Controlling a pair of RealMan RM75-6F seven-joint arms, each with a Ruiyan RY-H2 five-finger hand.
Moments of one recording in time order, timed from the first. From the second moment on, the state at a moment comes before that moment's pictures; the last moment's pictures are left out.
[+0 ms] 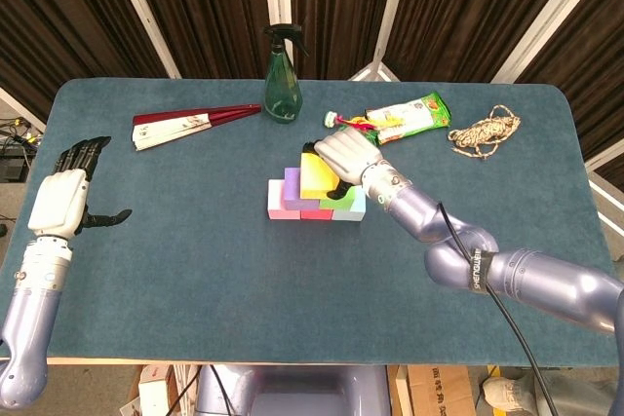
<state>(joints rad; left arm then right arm) -0.48 -1.08 -0.27 -1.90 0.96 1.25 0.22 1.34 -1.17 0.18 -1.50 -0.69 0.46 -0.27</state>
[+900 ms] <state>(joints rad) -0.48 -1.08 -0.27 -1.91 0.96 1.25 0.21 1.38 -1.16 0.13 -1.48 -0.73 0.45 -0.21</state>
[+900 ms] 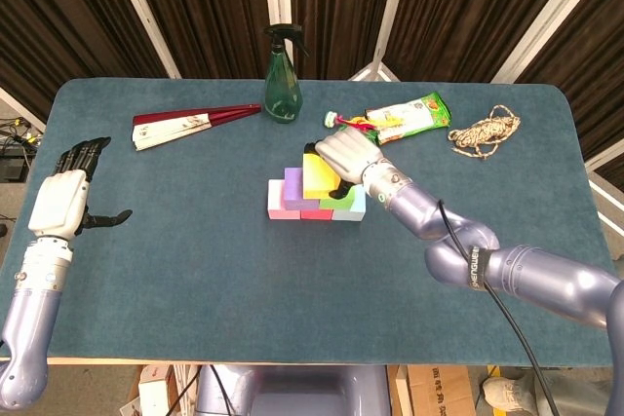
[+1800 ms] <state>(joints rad) -0.47 -1.07 -0.27 -1.91 0.96 1.24 0.18 1.44 -1.17 0.05 -1.49 -0.67 0.47 -0.25</state>
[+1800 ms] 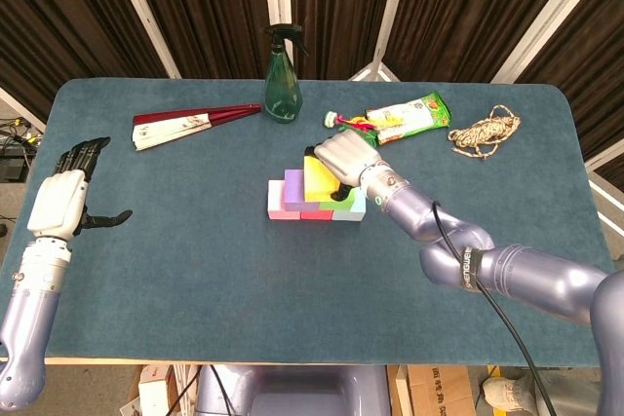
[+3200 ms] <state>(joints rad) -0.46 -1.06 -0.28 -1.93 0.97 1.26 0.16 1.47 -1.00 -0.08 -1.75 -0.44 0.74 -0.39</state>
